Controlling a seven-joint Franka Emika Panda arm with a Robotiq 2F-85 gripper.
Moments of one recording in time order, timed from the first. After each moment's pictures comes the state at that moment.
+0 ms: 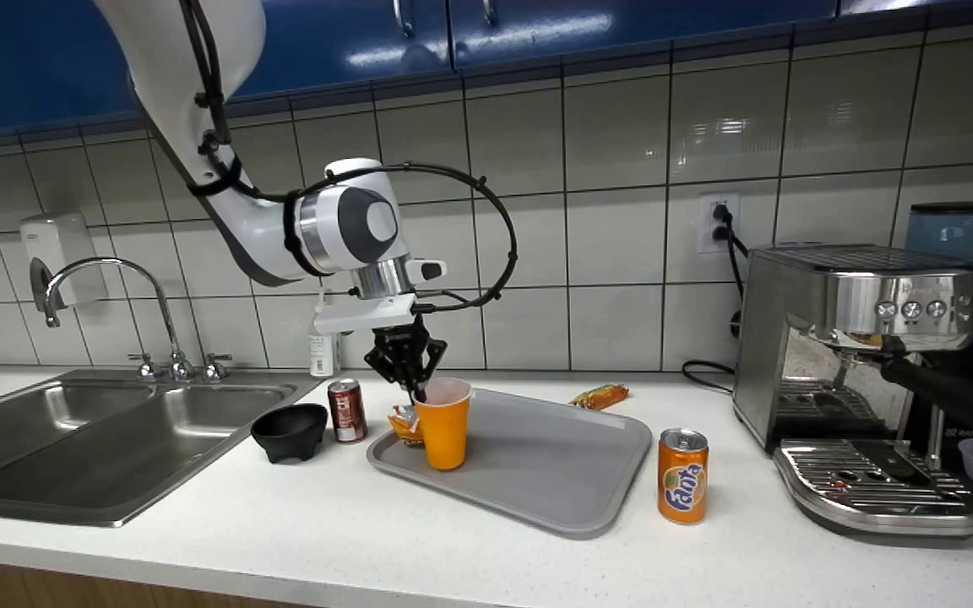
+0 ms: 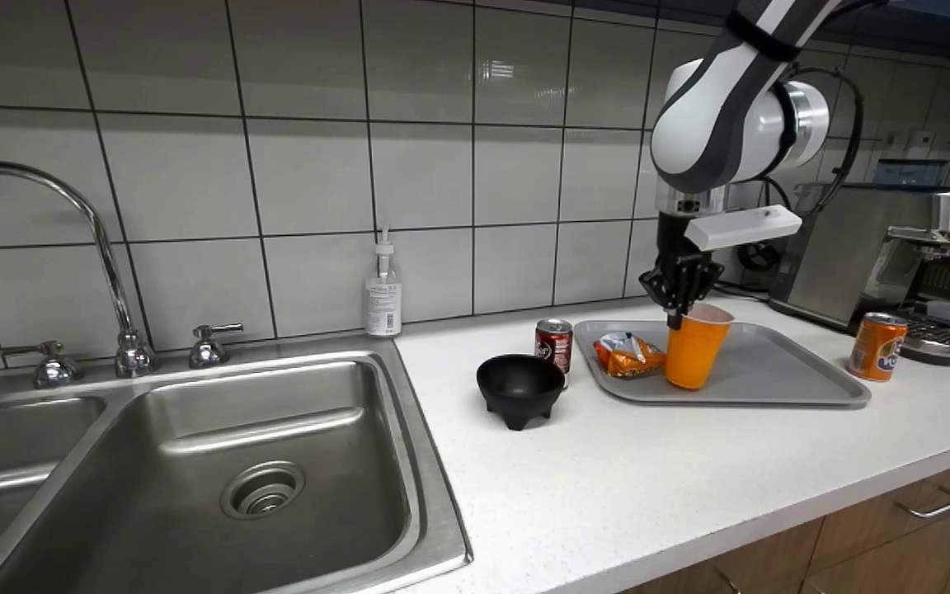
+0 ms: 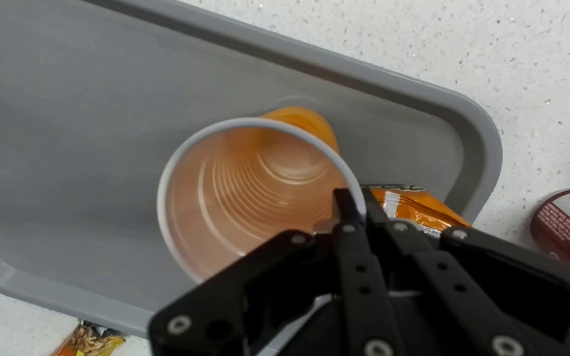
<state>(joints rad) -0.03 0.34 -0.08 -2.18 -0.18 2.59 0.01</state>
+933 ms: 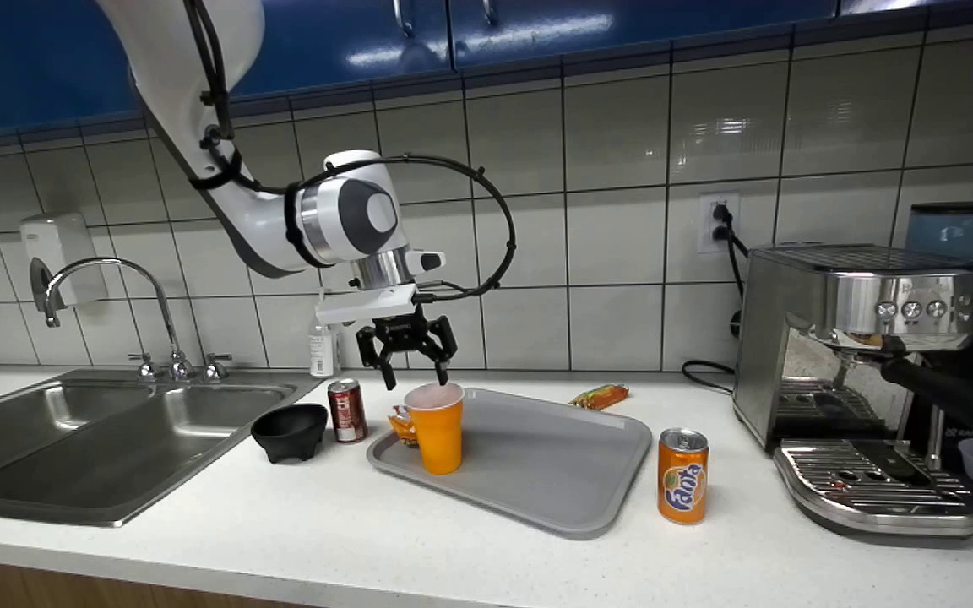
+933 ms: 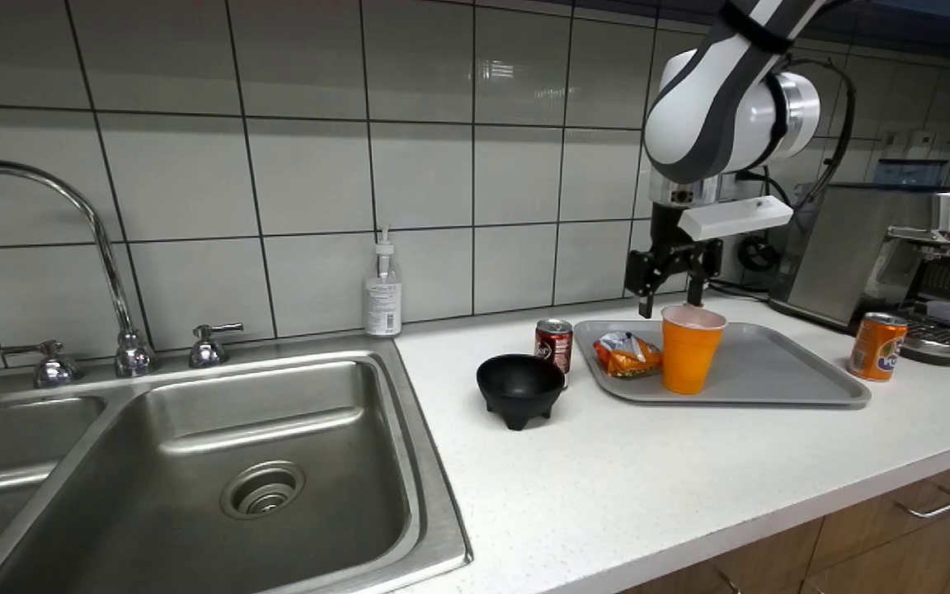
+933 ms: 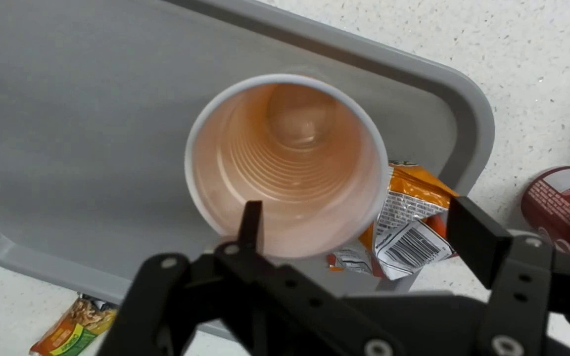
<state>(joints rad) -0.03 0.33 -0.08 -2.15 -0.18 2.58 0.00</state>
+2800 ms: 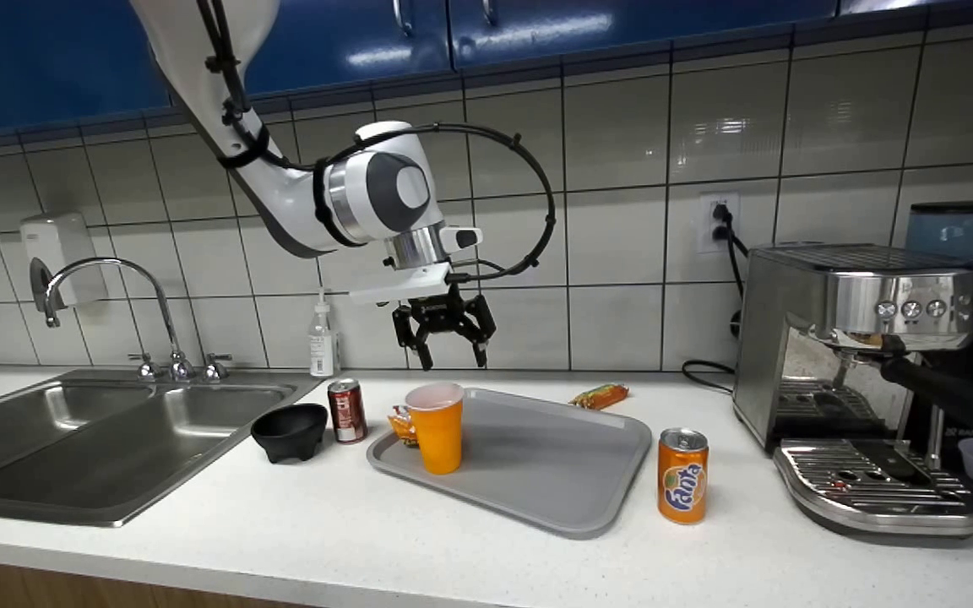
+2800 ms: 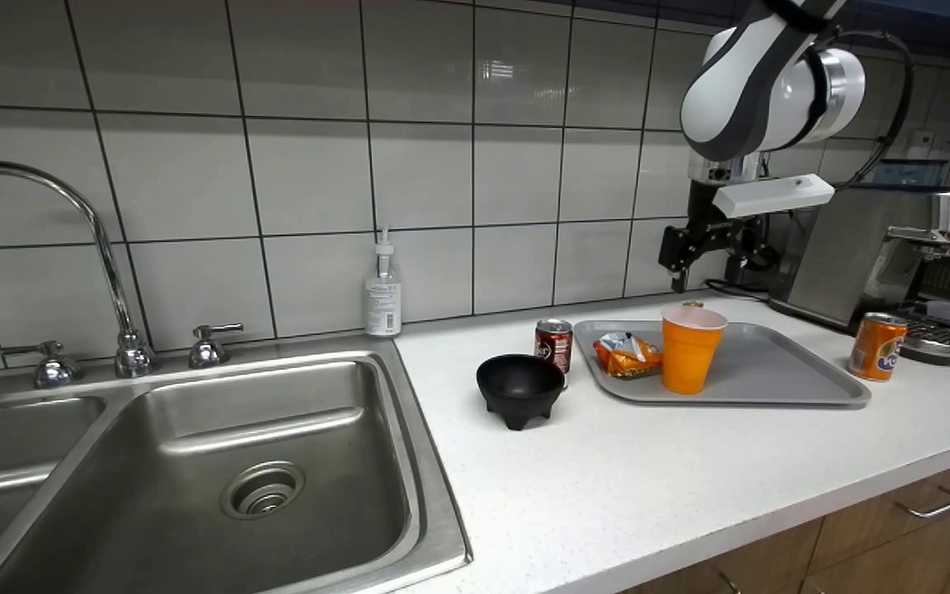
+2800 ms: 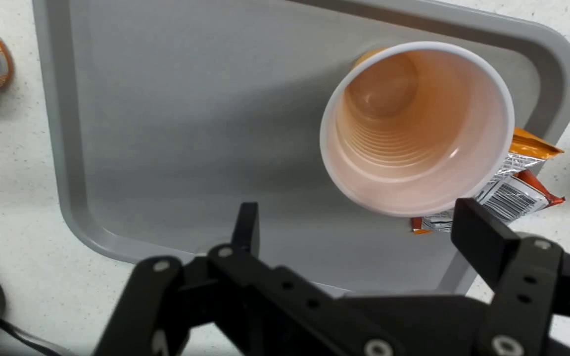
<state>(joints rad) -0.07 0.29 -0.14 -2.14 -0.18 2.58 0.01</state>
